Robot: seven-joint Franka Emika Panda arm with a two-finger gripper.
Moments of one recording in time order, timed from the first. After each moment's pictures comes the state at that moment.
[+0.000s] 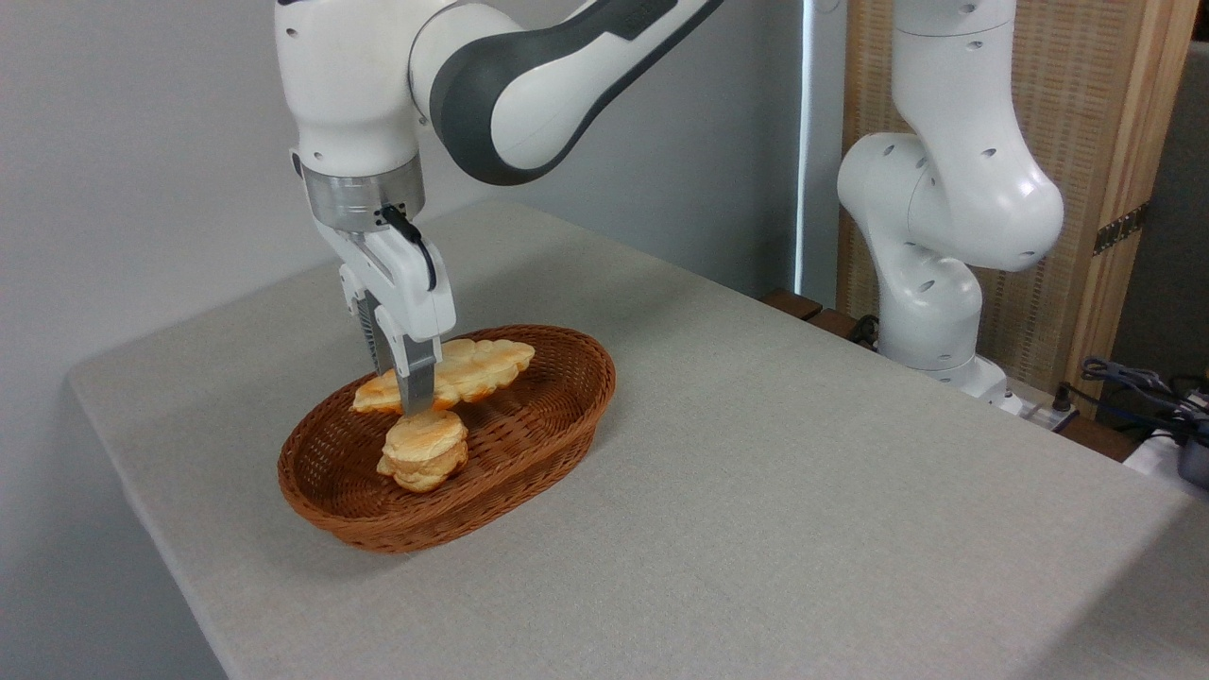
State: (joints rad) arm -0.08 0.08 -0.17 -1.84 -0.16 2.00 0.66
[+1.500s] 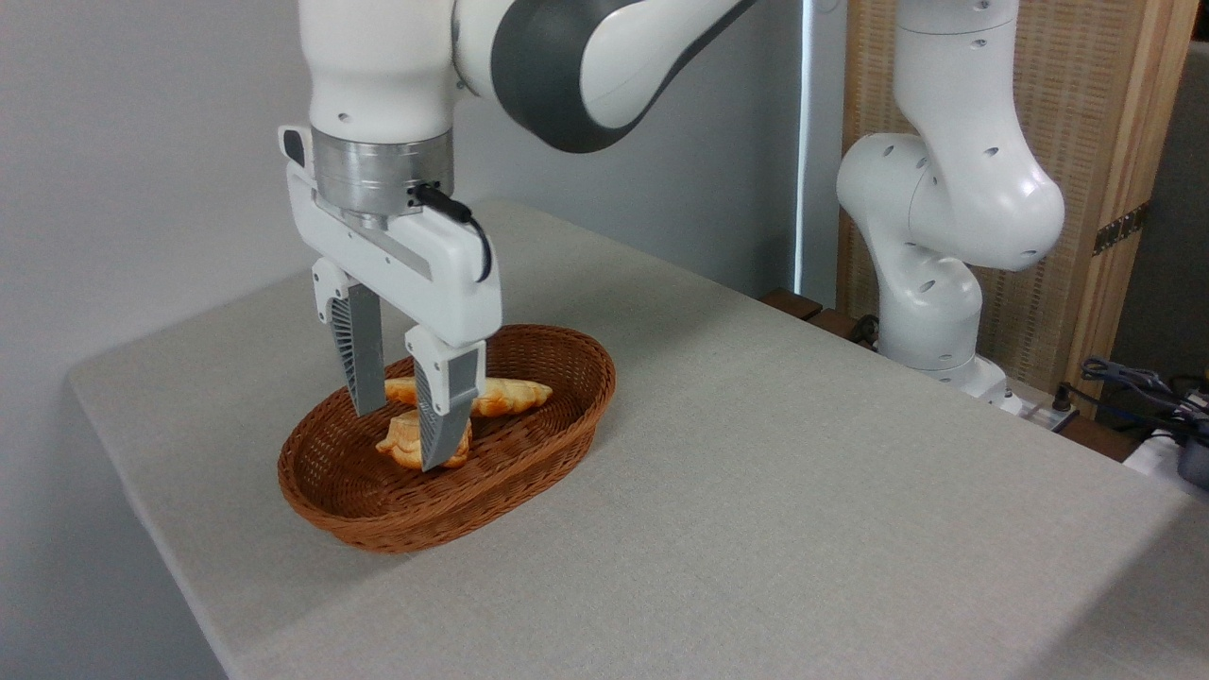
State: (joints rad) arm -0.06 0.06 0.01 -1.75 -0.13 1.99 0.66
